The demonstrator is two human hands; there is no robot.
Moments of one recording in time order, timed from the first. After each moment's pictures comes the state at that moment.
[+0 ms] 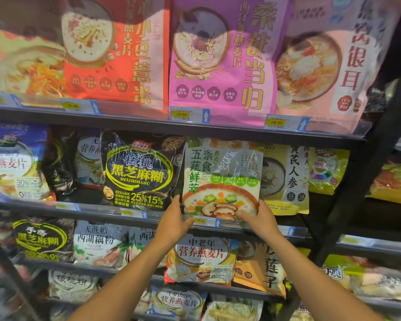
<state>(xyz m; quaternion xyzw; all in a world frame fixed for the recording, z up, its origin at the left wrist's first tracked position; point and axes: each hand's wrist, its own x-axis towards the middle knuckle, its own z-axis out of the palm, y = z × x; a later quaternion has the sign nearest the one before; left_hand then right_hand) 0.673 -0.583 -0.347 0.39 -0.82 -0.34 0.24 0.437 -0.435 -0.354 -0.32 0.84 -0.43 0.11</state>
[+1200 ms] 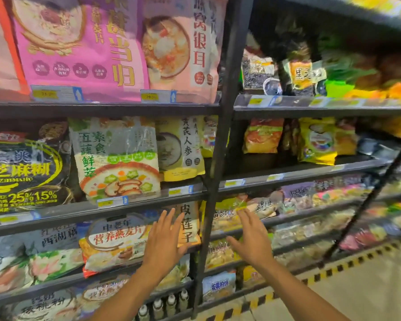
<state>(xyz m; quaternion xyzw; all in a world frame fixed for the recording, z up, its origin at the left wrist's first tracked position) 0.605 -0.363 -0.420 0.15 -0.97 -0.09 0.16 0.460 -0.124 -0.405 -0.27 0.95 -0.18 -0.06</state>
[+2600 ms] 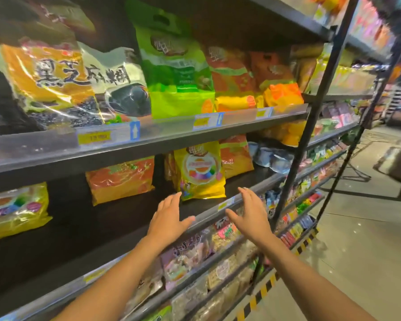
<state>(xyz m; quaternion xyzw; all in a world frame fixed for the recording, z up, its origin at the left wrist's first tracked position) -0.018 -0.036 -0.330 0.01 -0.96 -0.27 0.09 -0.059 0.225 -0.313 -0.12 0.95 -0.25 -0.15</state>
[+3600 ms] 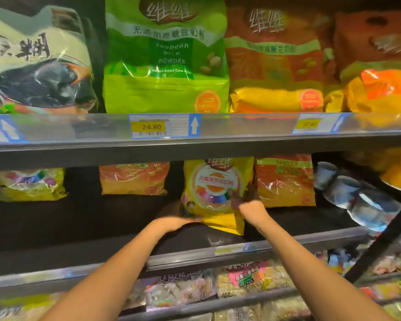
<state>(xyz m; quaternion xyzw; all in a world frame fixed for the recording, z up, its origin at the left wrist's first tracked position) -0.175 -0.016 -0.354 0.23 -0.87 -0.44 0.03 -0.316 0.192 -0.316 -0.22 0.79 -0.55 0.14</state>
